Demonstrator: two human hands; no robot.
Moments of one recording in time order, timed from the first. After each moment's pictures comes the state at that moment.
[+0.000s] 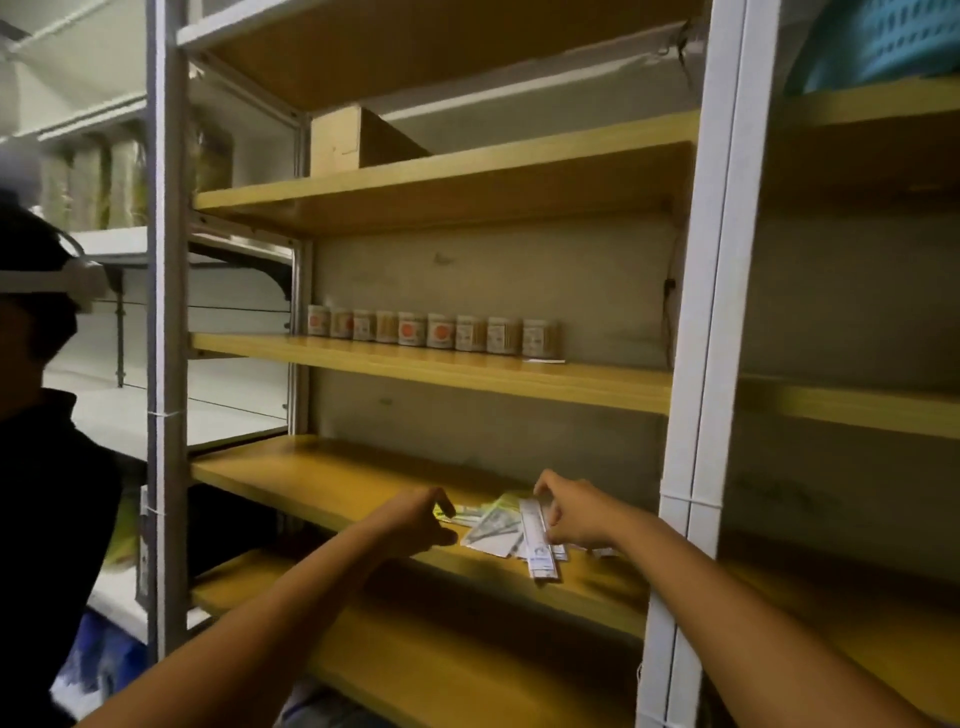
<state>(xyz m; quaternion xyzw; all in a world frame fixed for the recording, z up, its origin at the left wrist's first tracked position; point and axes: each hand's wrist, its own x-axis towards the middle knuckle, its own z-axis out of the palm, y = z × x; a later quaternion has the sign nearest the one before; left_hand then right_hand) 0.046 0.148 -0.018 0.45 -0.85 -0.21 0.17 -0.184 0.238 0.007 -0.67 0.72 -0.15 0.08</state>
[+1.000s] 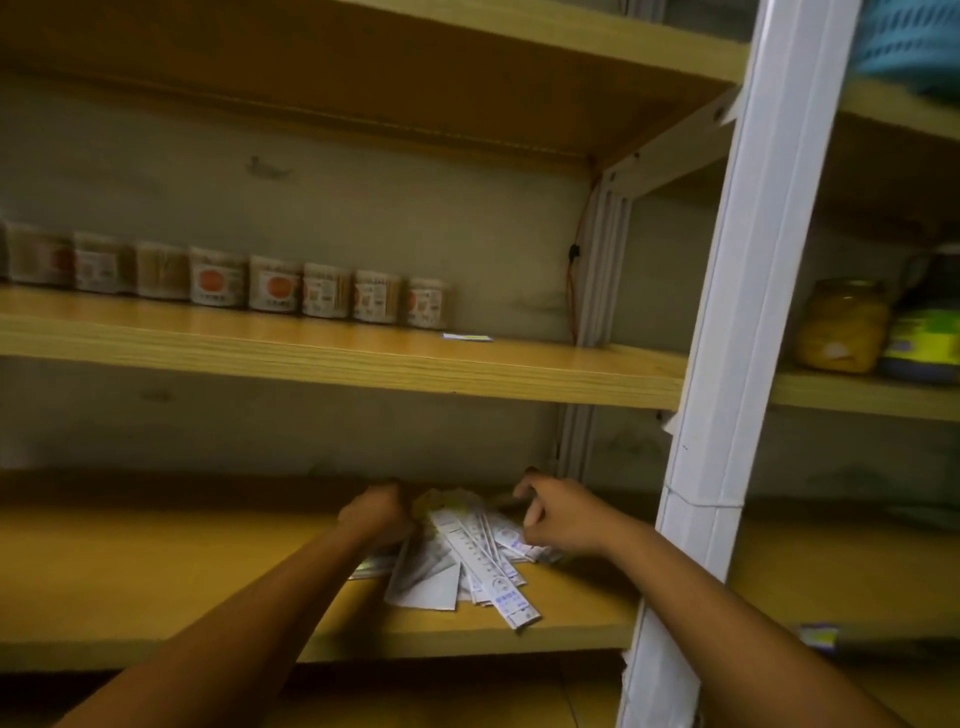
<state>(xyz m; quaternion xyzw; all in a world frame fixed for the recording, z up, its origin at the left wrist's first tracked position) -0.087 -0.034 -0.058 0.29 -0.94 -0.17 0.10 -0.200 0.192 -0.007 -0.46 0.86 -0.22 0.06</state>
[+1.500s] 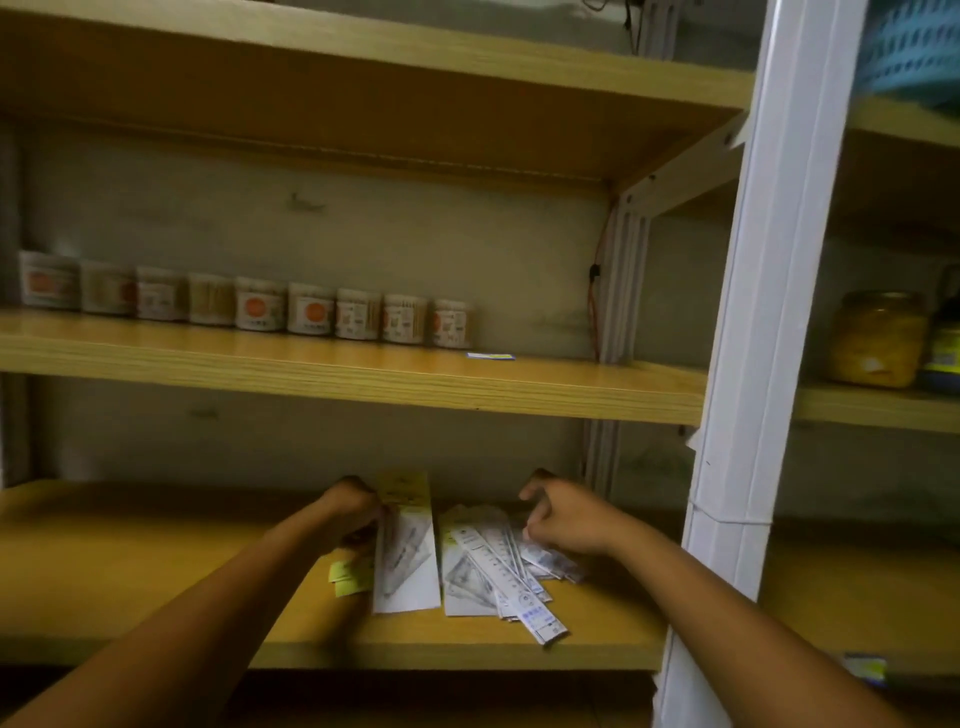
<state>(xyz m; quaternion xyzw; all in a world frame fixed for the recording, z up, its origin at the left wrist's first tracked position) -0.026 -0.063 -0.030 0.35 -0.79 -0.46 0.19 -0.196 0.172 0.001 -0.47 0.84 -0.27 0.08</state>
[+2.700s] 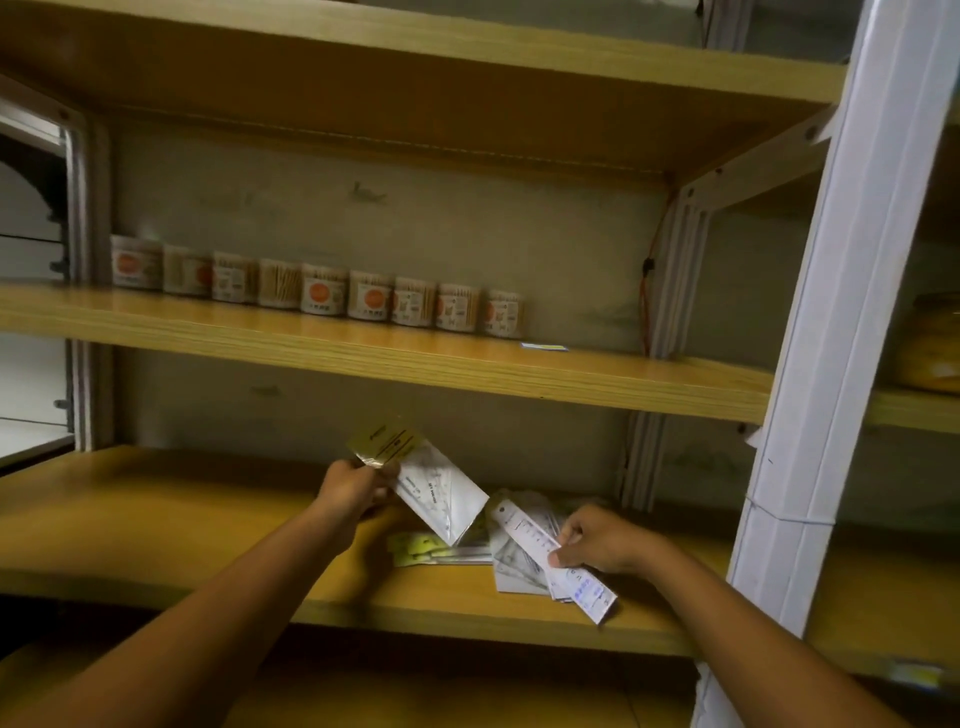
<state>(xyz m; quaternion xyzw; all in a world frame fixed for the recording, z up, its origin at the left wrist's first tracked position) 0.032 -0.064 -0.035 0.30 -0.58 -0.66 0.37 -0.175 0.159 -0.030 -0.41 0.88 -0.20 0.15</state>
